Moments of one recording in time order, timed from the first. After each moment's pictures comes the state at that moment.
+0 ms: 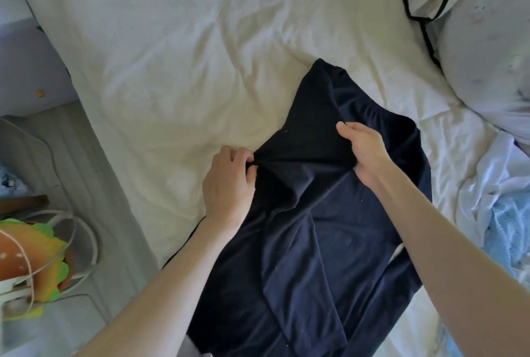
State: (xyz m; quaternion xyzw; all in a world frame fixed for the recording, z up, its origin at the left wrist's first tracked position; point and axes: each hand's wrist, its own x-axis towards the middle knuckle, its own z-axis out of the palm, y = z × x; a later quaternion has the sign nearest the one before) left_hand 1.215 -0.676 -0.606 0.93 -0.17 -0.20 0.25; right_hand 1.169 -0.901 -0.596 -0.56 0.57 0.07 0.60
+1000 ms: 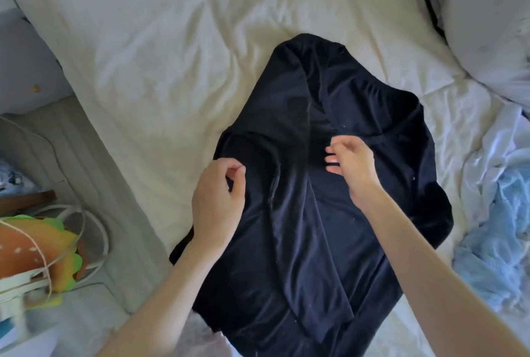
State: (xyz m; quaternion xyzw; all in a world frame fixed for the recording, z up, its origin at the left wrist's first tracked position) left_hand 1.191 -0.641 -0.587 0.89 -0.08 -0.24 0.38; right_hand 1.125 -0.853 -0.592 -0.62 0.58 0.07 0.52
